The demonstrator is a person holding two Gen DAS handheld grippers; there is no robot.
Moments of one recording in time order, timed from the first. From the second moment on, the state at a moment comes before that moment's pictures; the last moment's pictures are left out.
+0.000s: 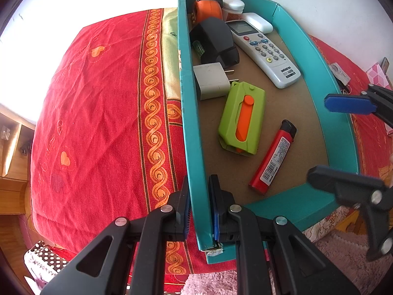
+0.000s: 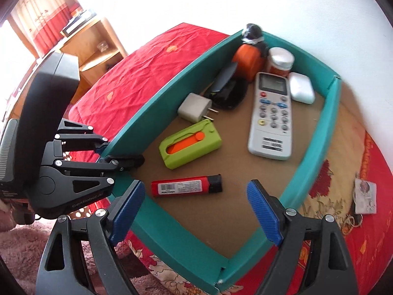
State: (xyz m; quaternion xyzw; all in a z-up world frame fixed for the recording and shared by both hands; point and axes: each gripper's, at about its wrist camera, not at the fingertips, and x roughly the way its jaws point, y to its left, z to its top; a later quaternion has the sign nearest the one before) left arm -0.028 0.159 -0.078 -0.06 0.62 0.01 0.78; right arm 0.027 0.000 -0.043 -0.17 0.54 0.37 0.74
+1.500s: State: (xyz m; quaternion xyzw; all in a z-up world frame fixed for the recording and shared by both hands) left arm -0.026 0.157 -0.080 -0.06 0.62 0.01 0.78; right arm 0.189 -0.238 -0.081 0.15 0.62 -0.01 0.77
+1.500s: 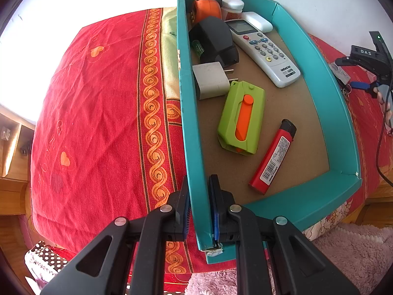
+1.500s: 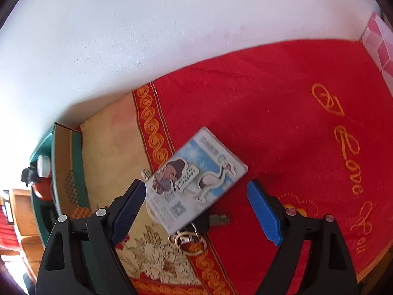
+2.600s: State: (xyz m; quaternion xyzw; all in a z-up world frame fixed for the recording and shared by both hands) left arm -0.028 0.158 -0.080 -0.06 0.62 0.00 0.78; right arm 0.222 -0.149 -0.075 -0.03 0.62 0.03 0.78
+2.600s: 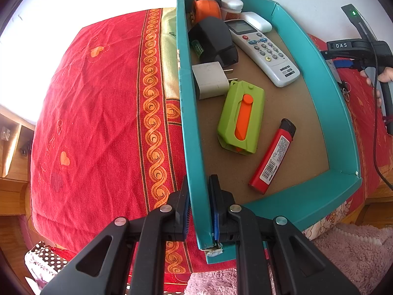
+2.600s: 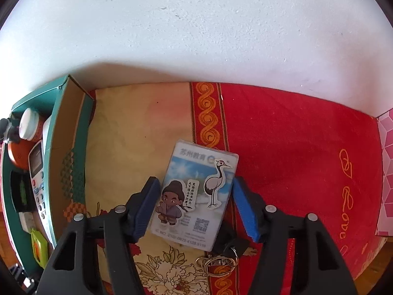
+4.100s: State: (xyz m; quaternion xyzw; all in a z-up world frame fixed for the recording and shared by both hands) left arm -0.029 0.157 -0.082 -0.05 0.62 0.00 0.78; right arm 0.148 -0.172 0.012 -0.02 0.56 0.17 0.81
